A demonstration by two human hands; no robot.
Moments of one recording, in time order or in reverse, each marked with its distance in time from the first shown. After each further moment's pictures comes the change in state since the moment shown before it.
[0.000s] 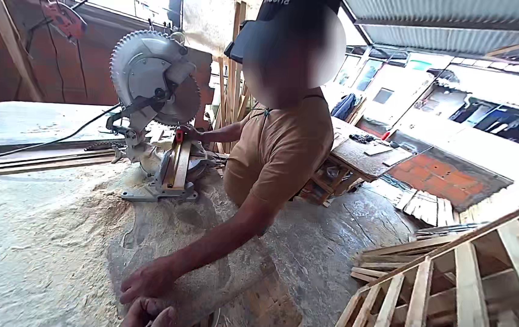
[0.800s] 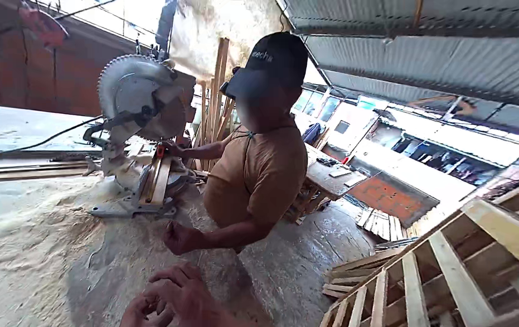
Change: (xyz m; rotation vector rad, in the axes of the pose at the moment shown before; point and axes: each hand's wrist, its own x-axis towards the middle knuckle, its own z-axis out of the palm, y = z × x) left_hand 0.035 0.012 0.035 -0.149 -0.295 0.281; right_hand 0.147 -0.309 0.041 0.203 -0.245 -0.829
